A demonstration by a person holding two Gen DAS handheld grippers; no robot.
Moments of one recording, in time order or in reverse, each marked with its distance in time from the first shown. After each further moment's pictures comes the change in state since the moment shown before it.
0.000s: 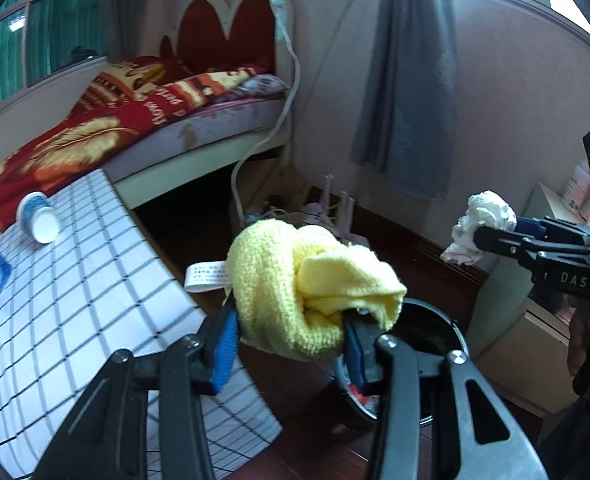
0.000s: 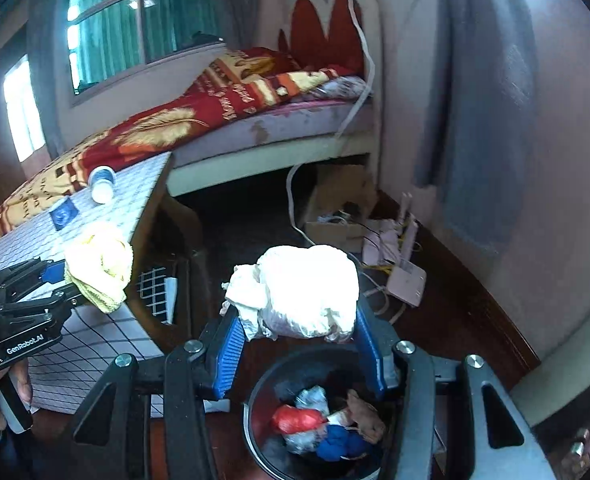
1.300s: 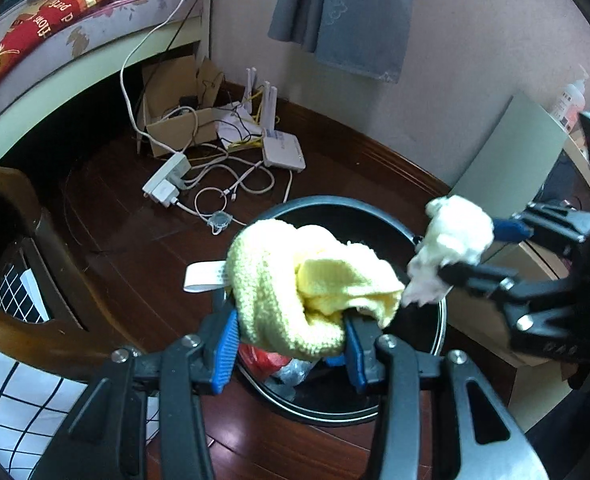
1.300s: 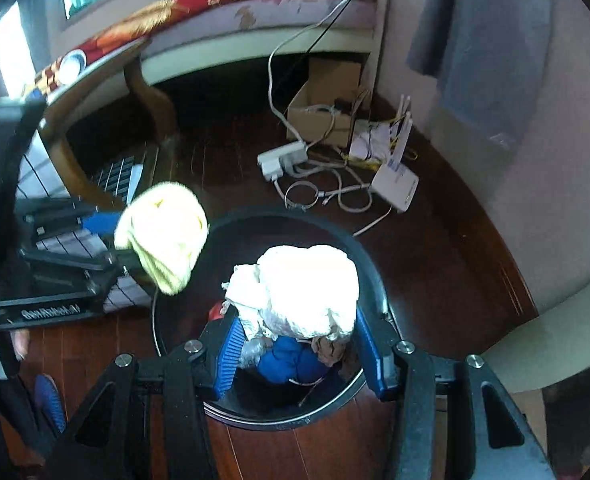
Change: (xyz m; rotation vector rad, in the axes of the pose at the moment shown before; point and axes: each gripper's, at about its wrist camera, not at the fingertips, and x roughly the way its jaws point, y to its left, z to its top) left arm 0.128 -0.081 -0.055 0.043 0.329 -0.209; right arm 0.079 -0.049 -0.100 -0.112 0.326 0.000
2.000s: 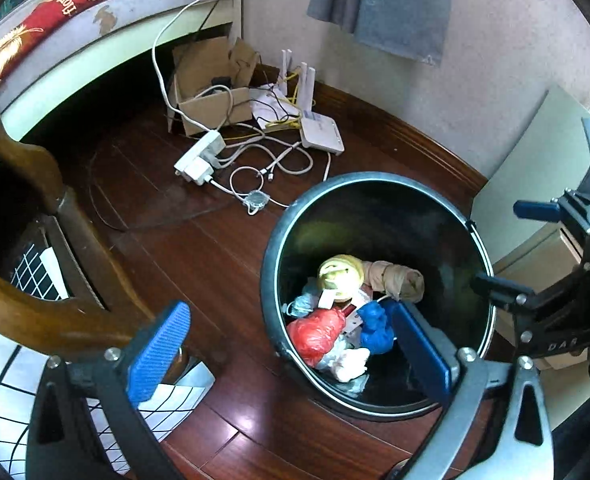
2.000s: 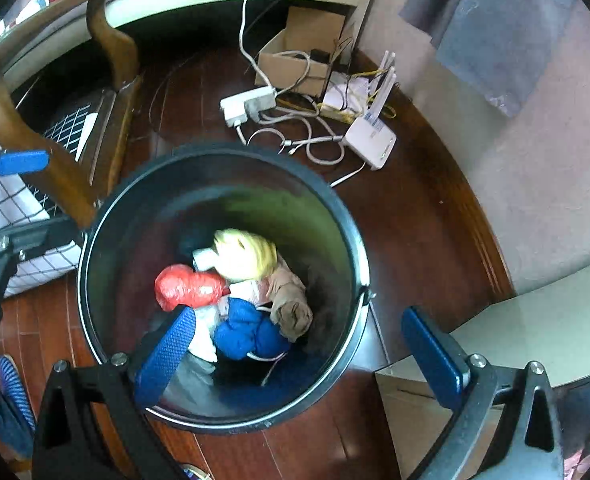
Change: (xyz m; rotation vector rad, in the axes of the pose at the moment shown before) left arm 0.015 0.027 -0.015 -0.039 0.041 0.107; right arm 0.043 -0.008 -0.004 -0.022 0.134 -0.156
